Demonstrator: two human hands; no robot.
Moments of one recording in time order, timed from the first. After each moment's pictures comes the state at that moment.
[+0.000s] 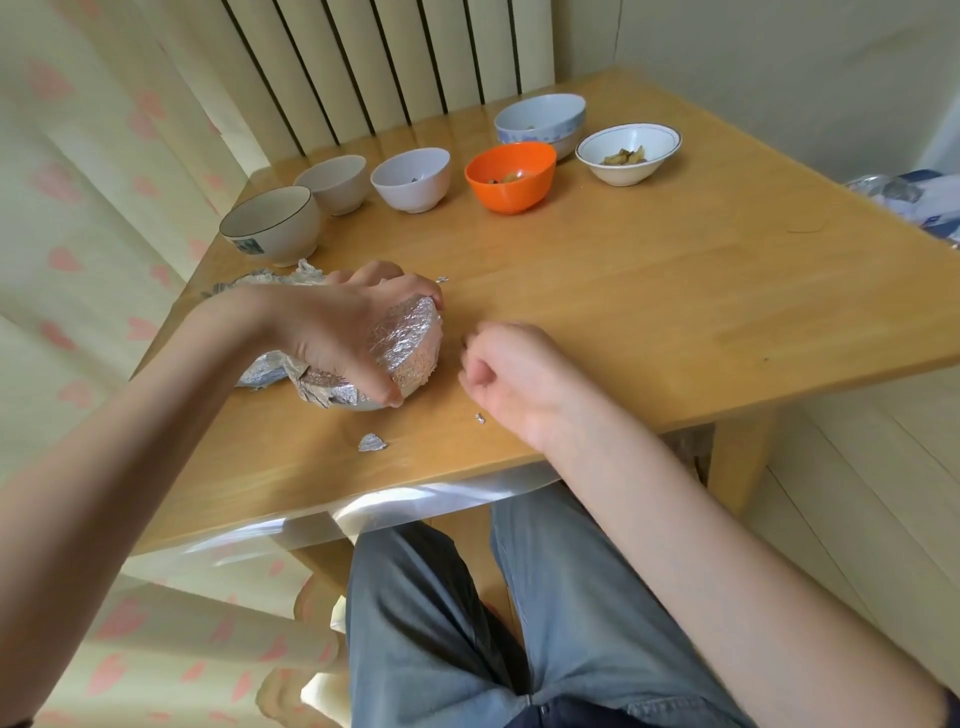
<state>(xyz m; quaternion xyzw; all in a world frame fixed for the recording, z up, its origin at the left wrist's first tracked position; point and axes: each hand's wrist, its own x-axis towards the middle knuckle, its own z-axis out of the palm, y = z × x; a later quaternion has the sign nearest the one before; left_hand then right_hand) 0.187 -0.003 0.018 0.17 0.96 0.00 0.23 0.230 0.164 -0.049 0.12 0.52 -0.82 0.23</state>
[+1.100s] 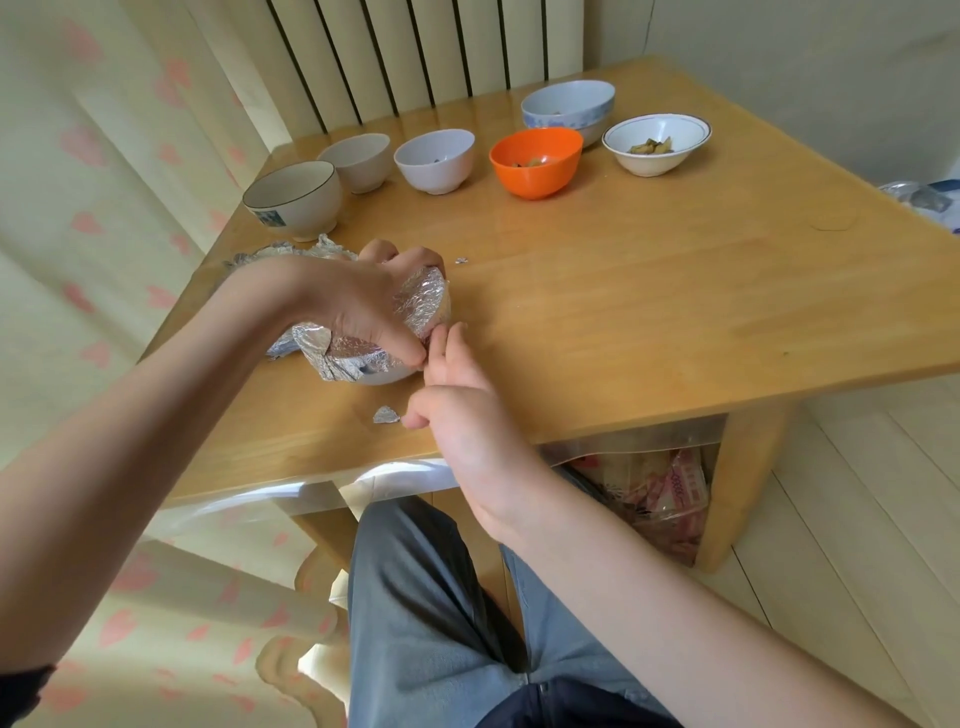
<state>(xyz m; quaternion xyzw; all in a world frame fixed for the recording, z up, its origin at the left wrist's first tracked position) 0.194 0.002 0.018 0.06 0.97 -0.03 0.22 0.287 0.127 -0.056 -0.07 0.58 -0.79 0.22</state>
